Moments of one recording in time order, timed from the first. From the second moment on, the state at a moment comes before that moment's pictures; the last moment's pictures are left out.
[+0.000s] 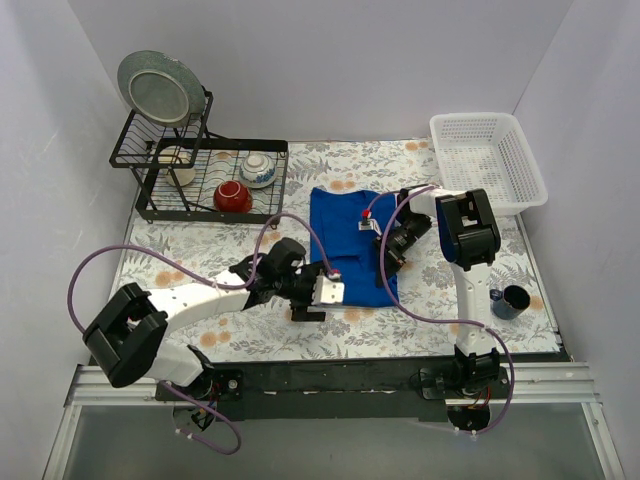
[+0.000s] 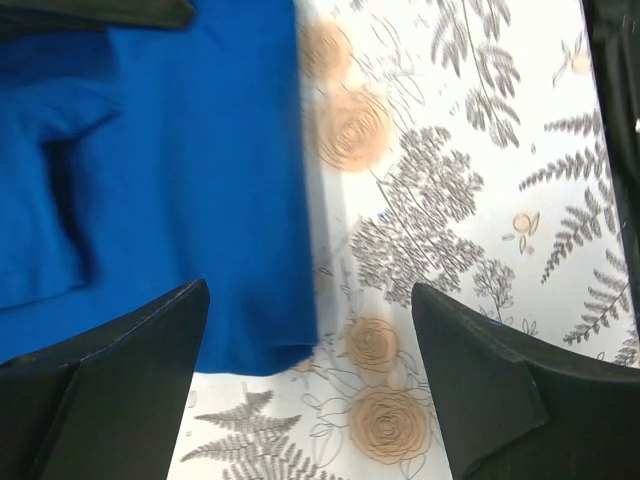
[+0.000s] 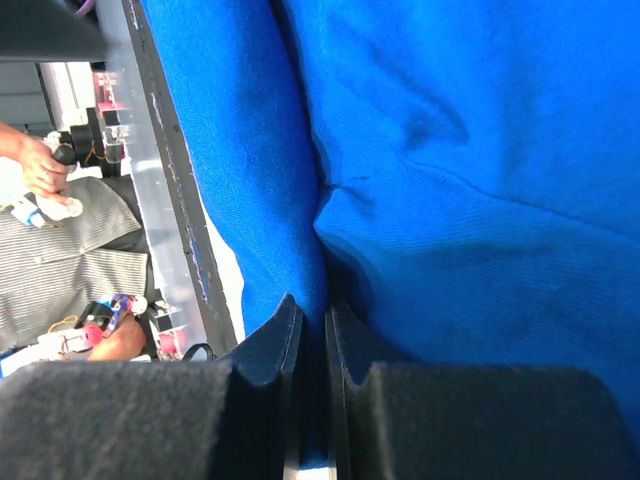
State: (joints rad) left arm -0.81 1.37 0.74 -0.17 0.53 0.77; right arm 0.26 2.32 1.54 -1.37 -0.95 -0.95
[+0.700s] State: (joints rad) left arm -0.89 1.55 0.64 0.15 0.38 0.89; right arm 0.25 2.37 1.57 -1.42 -0.99 -0.97
